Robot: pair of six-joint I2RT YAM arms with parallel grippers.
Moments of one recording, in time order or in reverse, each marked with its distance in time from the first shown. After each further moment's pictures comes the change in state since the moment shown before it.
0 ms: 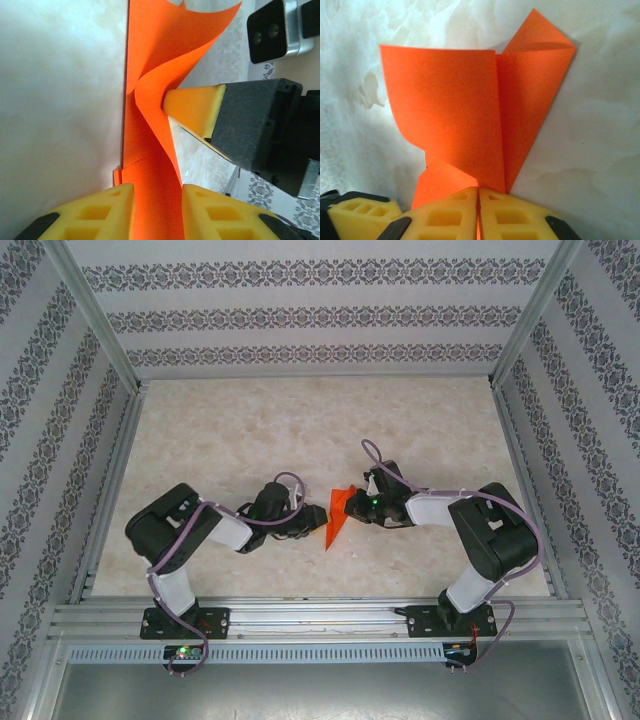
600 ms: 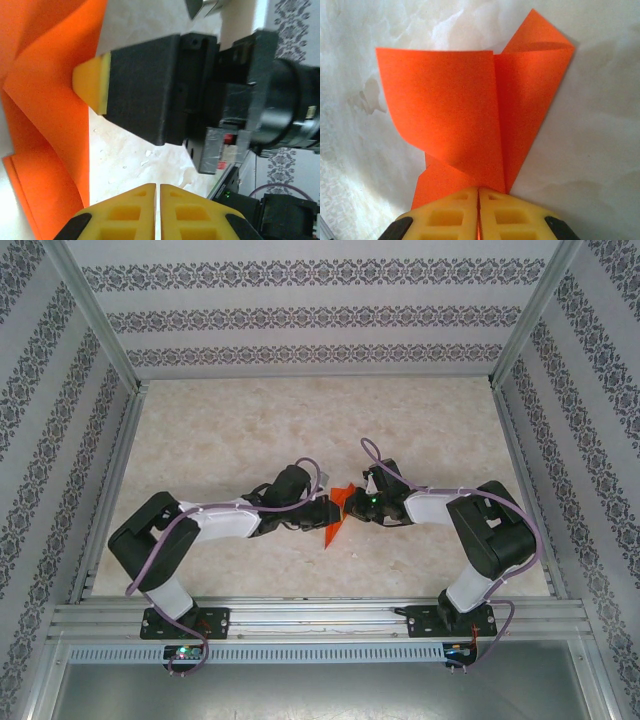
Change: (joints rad) left arm -0.082 -0.089 0.256 -0.470 0.012 0.174; right arm 0.000 0.016 0.018 -0.003 0.002 0.000
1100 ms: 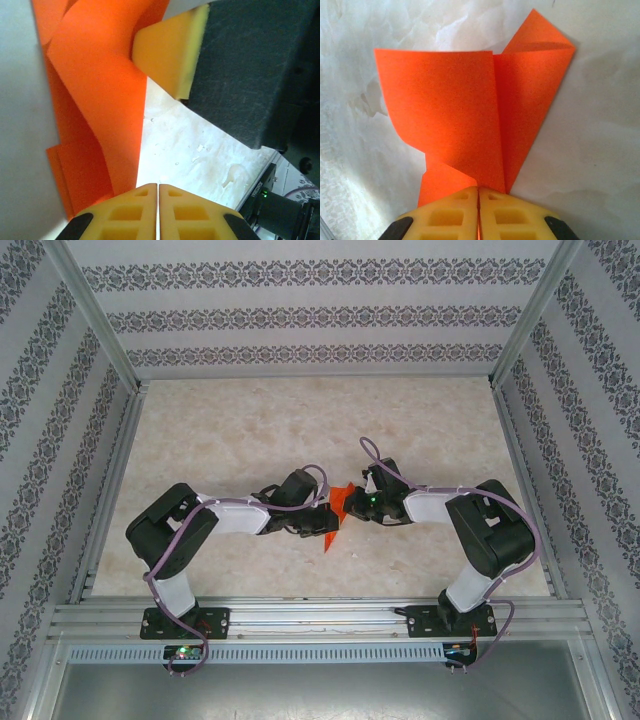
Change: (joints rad) left arm -0.003 0.100 0.034 -0.088 -0.004 0.042; right arm 0.000 0.009 0.011 -0.003 0.000 -0.004
